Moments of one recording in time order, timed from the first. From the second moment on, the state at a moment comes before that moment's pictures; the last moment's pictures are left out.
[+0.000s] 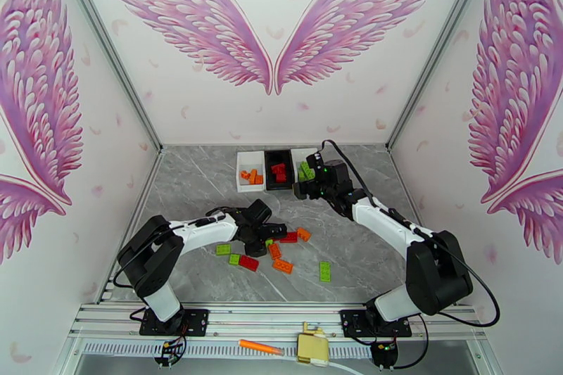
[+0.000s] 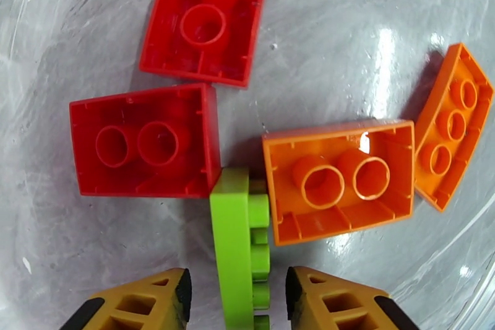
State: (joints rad) left arm -0.79 1.73 1.00 -0.55 0.11 0.55; right arm 0.35 1.51 1.01 -0.13 -0.15 0.08
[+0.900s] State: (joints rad) left arm -0.73 1.58 0.91 -0.17 0.13 0.35; right arm 0.35 1.32 0.96 -0.10 -0.11 0.08
